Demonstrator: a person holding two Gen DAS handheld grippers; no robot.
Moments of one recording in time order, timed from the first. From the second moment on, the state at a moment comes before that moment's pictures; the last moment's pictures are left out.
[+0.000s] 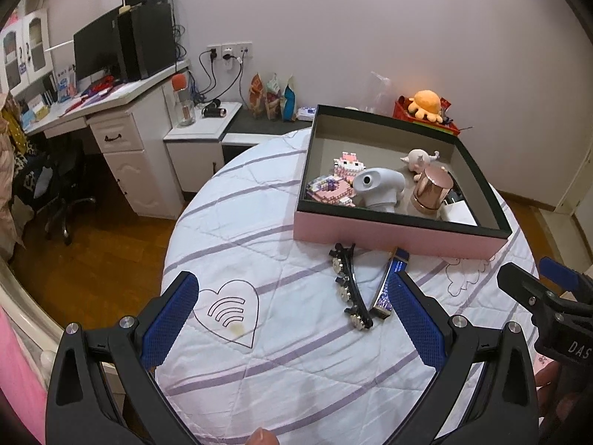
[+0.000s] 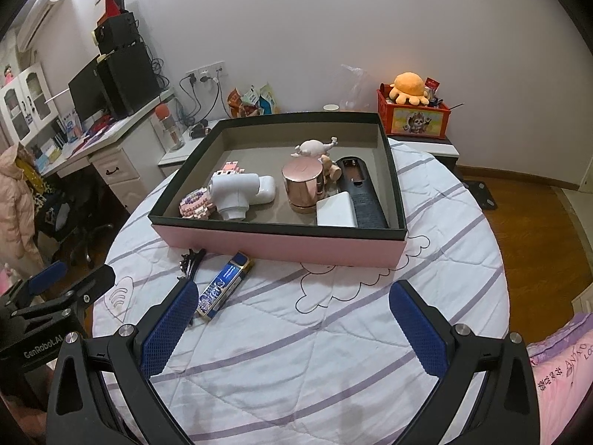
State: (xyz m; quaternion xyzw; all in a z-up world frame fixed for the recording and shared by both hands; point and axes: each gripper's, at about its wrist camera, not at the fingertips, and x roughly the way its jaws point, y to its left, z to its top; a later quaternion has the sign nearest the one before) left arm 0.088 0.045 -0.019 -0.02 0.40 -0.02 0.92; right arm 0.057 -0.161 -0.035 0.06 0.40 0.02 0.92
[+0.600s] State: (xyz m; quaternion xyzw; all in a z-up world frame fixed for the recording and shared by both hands) left arm 0.102 0.067 -0.050 -0.03 0.42 -0.01 0.90; right arm 0.090 -0.122 -0.074 0.05 0.45 0.02 0.89
